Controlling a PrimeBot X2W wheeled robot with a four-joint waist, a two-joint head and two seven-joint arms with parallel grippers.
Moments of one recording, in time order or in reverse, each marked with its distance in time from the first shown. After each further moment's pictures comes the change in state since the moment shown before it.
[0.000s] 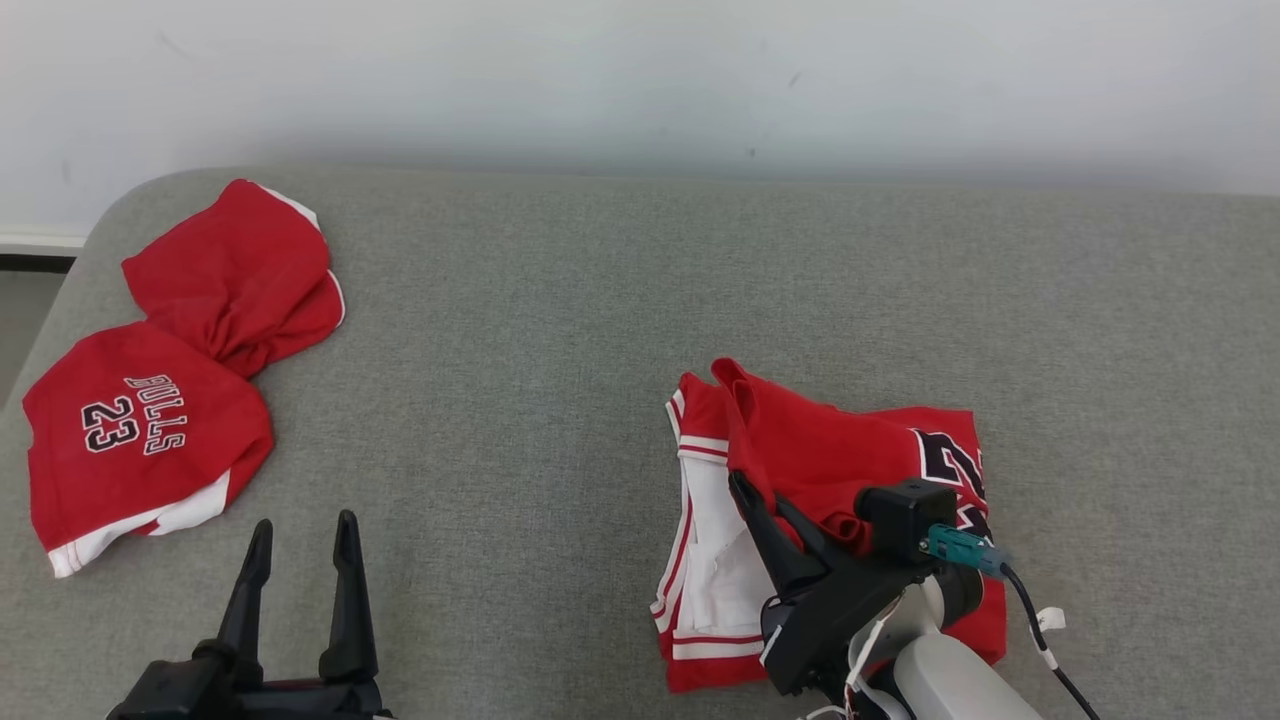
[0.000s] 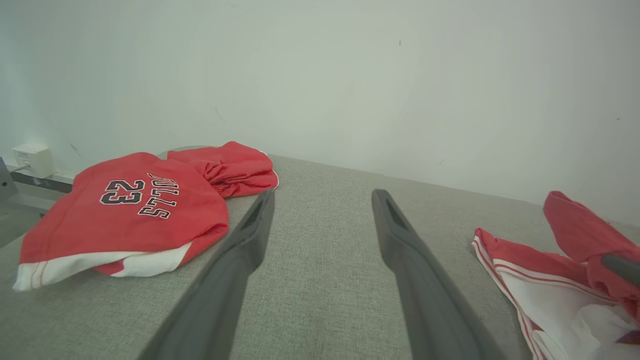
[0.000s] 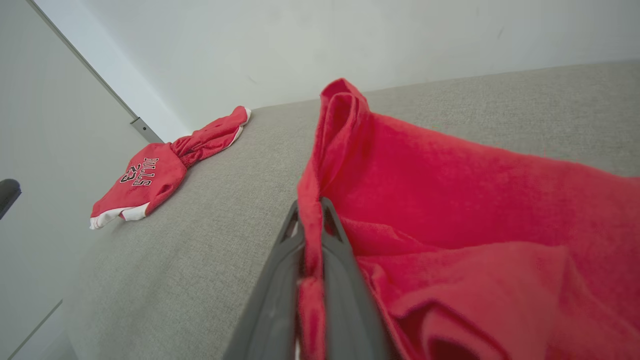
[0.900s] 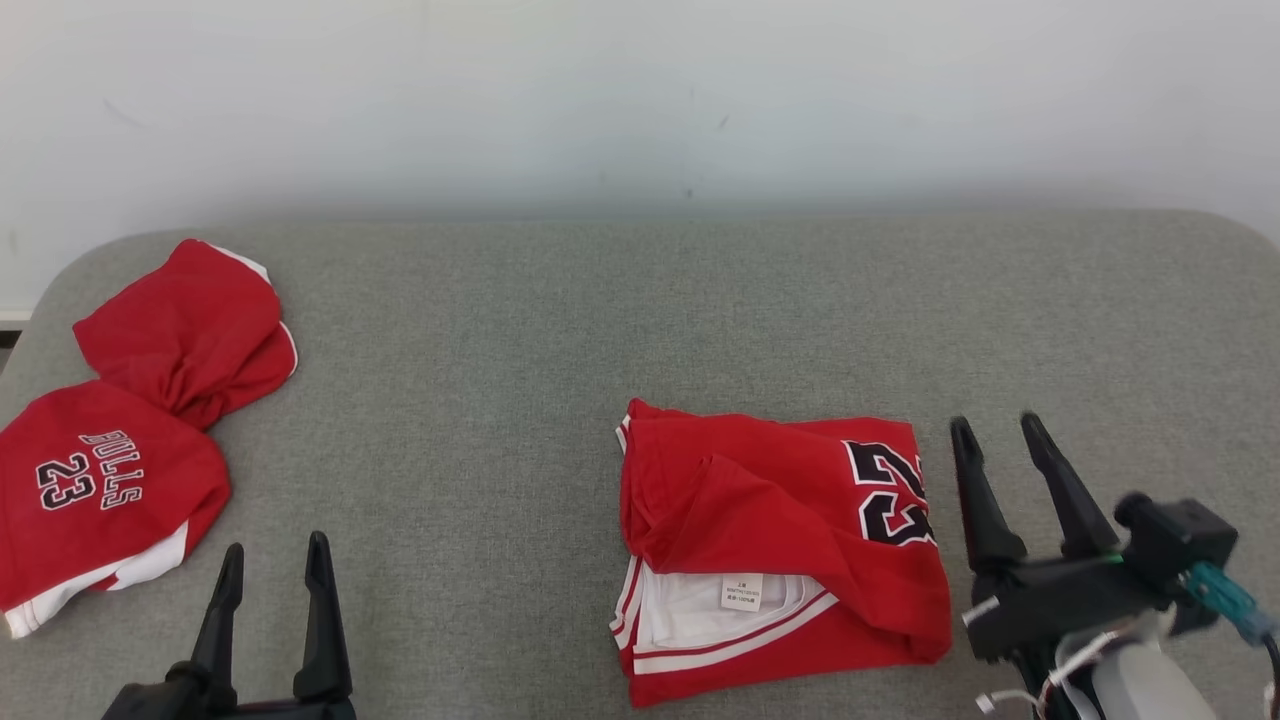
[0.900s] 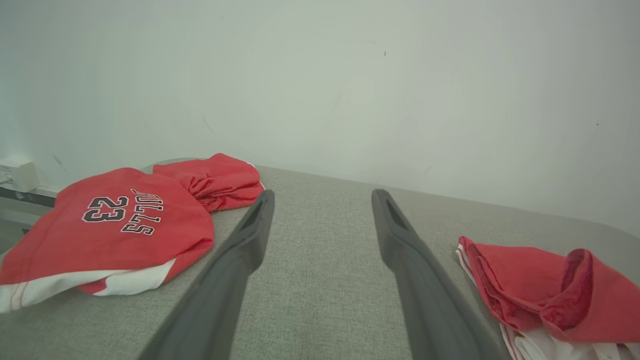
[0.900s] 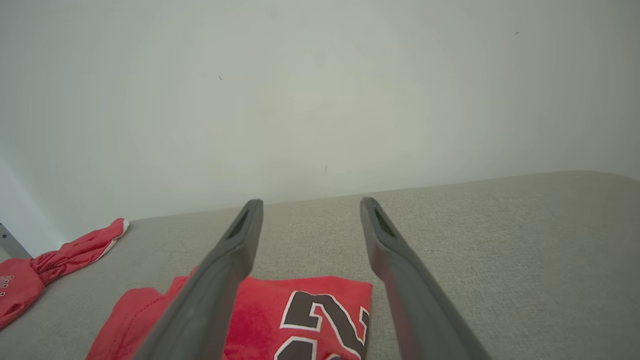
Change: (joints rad) left arm 0.025 0.000 0.040 0.003 0.006 -0.002 0.000; right arm 0.101 -0.137 -0.282 -0.122 -0.074 0.000 -0.183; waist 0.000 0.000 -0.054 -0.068
